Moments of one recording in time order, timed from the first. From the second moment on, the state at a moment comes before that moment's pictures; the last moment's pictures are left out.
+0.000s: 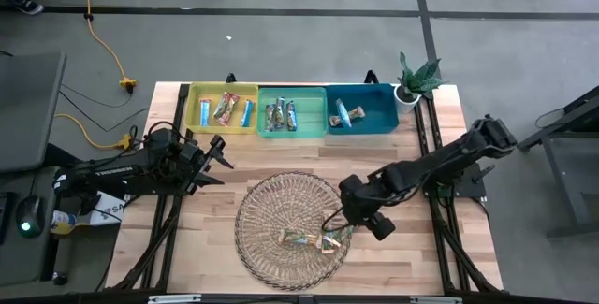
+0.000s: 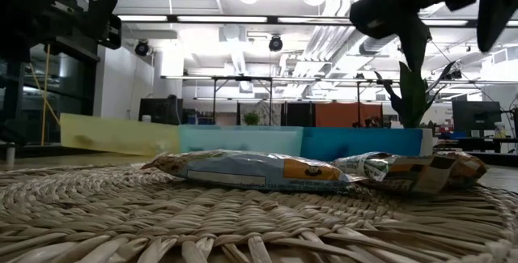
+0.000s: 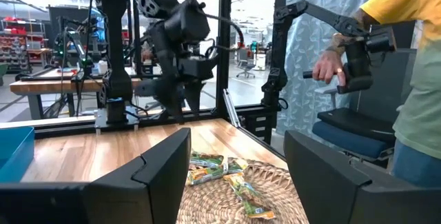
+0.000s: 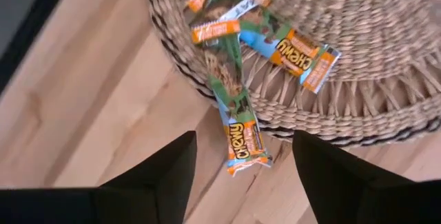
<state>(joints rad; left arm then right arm) 0.28 0.20 0.01 0.39 0.71 -0.14 0.37 1.55 1.15 -0.81 -0.14 -0.16</state>
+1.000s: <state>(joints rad) 0.28 0.20 0.01 0.39 0.71 -0.14 0.38 1.80 1.12 -0.71 -0.14 -0.20</state>
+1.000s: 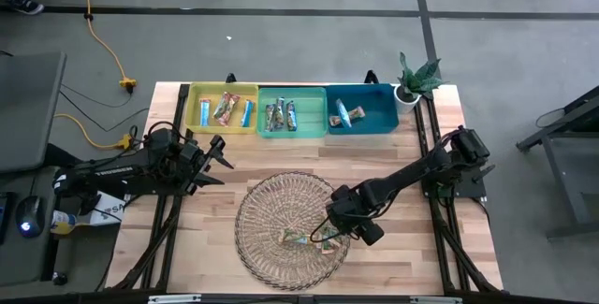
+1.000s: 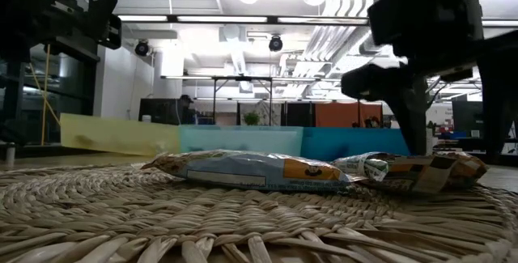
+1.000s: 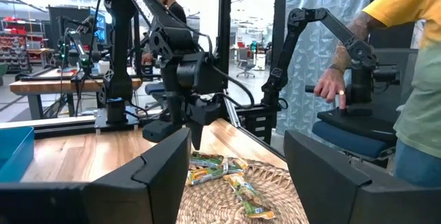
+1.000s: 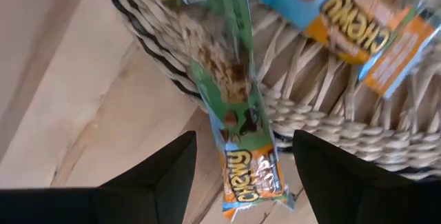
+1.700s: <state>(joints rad) 0.28 0.20 0.01 0.39 0.71 -0.14 0.38 1.80 1.04 -0.61 -0.12 -0.06</state>
